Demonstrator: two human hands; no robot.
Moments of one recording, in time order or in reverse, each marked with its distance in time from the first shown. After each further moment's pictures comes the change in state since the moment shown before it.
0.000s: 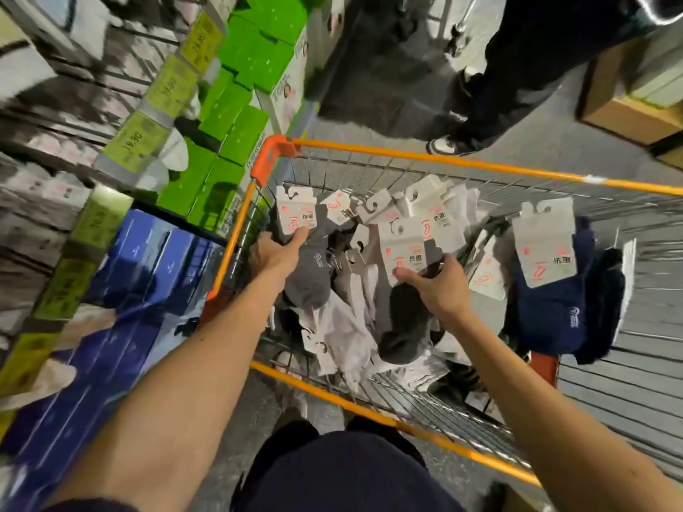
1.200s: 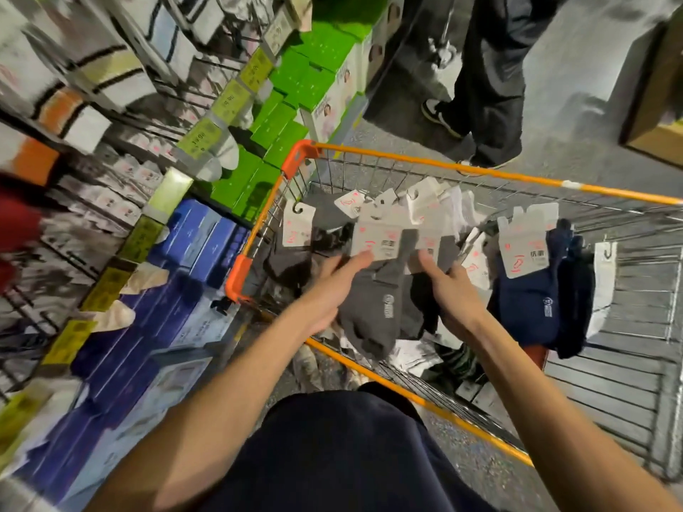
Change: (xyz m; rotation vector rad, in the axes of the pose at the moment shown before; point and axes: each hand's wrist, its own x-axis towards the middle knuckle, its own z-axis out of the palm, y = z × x) left_hand -0.186 0.005 -0.001 -0.478 -0.513 -0.007; right_hand -0.055 0.005 -0.061 0.559 -0.424 -0.078
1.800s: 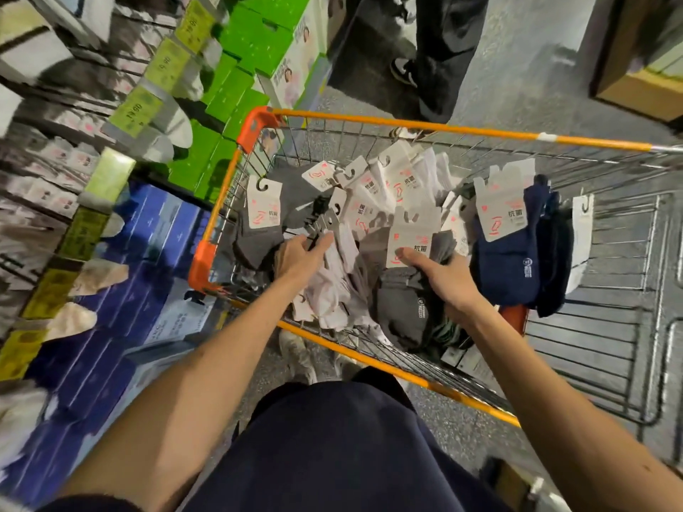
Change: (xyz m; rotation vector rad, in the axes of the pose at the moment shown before) left_hand 0.064 -0.027 -0.019 0.705 0.299 0.028; right_hand -0.009 0.027 -0.025 0.059 0.155 0.027
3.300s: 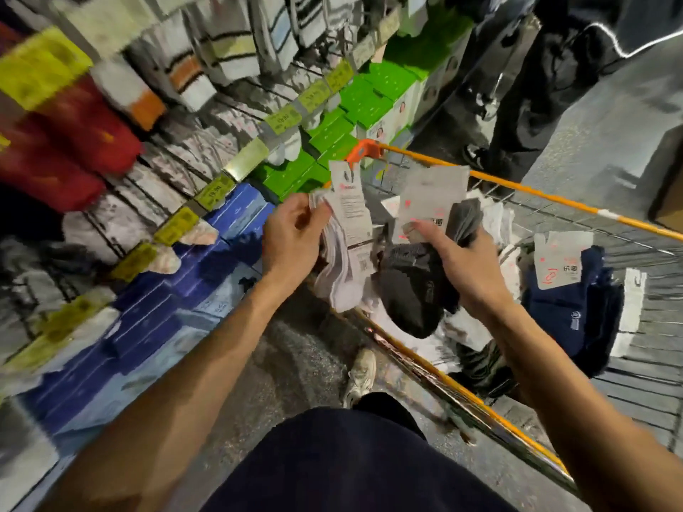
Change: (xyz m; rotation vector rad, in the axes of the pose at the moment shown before) left_hand -0.145 -0.028 -0.127 -0.510 0.519 0.584; right_hand -0.097 -0.080 0.093 -0.284 -0.166 -0.425
